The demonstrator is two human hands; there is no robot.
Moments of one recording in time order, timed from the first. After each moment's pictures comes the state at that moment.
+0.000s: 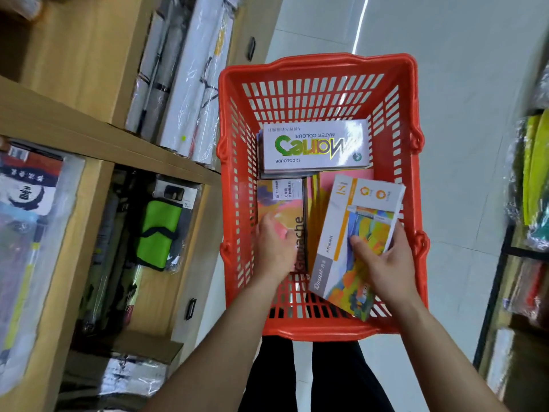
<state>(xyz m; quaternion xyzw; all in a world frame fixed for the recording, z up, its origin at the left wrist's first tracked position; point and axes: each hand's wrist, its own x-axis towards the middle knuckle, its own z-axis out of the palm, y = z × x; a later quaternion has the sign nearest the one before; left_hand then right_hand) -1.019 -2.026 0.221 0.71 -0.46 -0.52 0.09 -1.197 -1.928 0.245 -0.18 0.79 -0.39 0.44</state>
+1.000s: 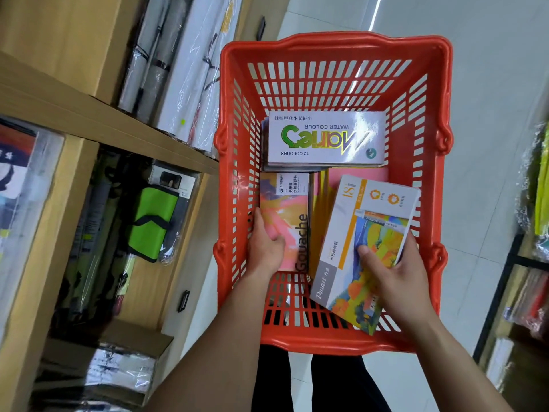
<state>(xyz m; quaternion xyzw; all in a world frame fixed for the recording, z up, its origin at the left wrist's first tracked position) -0.998 -2.017 0.145 0.75 -0.40 -0.52 0.03 -1.200 -1.920 0.247 -0.22 0.77 -0.37 0.48</state>
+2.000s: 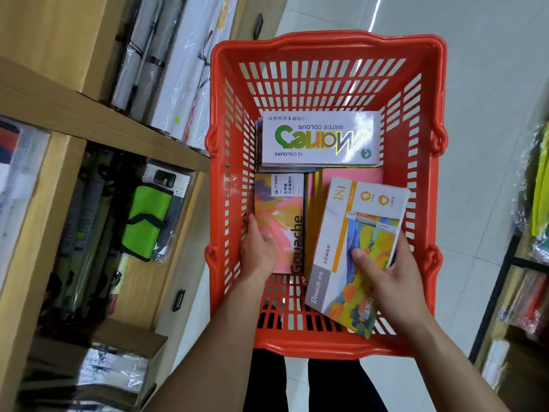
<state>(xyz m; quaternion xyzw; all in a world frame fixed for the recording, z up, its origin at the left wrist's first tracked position) -1.003 -2.010 0.151 0.77 -0.43 -0.47 -0.02 -1.207 -1.918 0.241 -0.21 0.74 -0.37 0.52</state>
